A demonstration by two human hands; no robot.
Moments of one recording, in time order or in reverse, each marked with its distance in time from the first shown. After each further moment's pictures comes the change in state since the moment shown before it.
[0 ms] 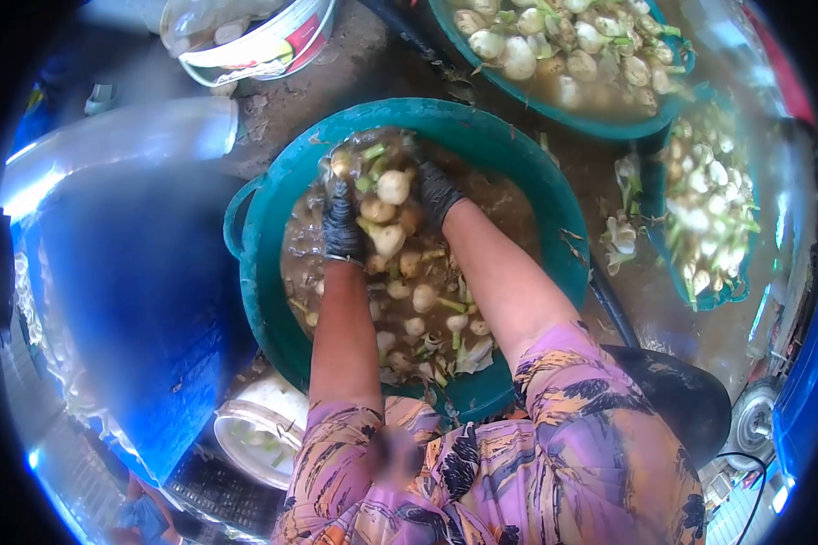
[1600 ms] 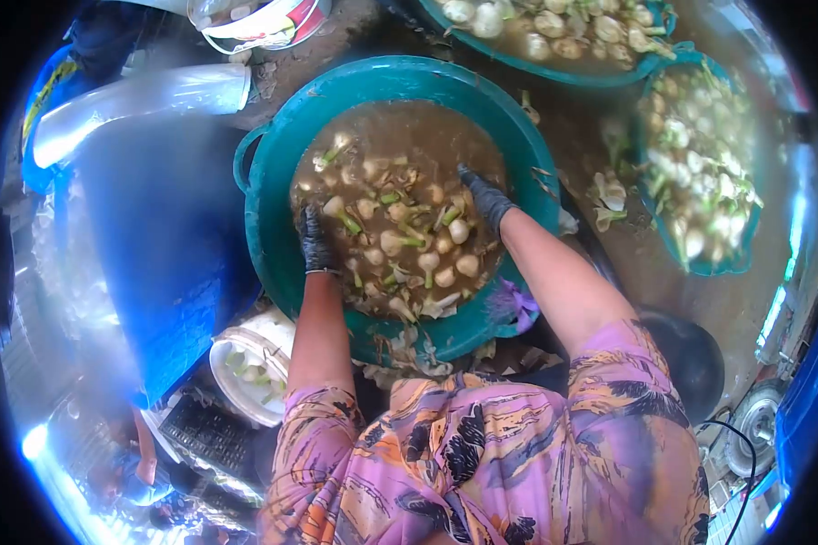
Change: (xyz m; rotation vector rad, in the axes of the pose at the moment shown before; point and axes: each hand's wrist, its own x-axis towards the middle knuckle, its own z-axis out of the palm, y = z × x) left_hand -0.137 -0.034 -0.102 0.876 0.147 0.218; right_hand -0.148 0.021 -0.131 -0.681 0.333 0.234
